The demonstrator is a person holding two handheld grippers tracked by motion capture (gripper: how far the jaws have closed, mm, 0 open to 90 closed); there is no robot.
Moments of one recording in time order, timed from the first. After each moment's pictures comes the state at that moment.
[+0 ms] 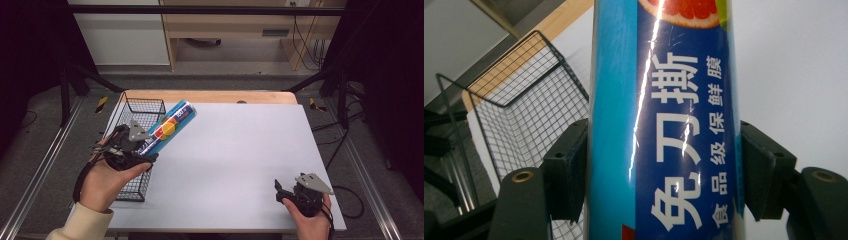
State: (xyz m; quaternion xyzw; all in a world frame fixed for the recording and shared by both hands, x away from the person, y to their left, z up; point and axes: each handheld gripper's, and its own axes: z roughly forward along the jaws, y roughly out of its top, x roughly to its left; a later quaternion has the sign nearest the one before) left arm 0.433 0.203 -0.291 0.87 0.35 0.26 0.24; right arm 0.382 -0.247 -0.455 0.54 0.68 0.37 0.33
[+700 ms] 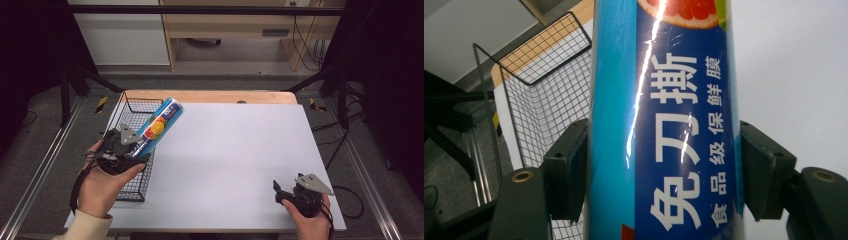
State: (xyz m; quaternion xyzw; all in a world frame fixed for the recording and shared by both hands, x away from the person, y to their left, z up) left arm 0.426 0.215 -0.298 0.84 0.40 0.28 0.23; right arm 0.381 -0.246 -0.456 0.53 0.69 0.38 0.32
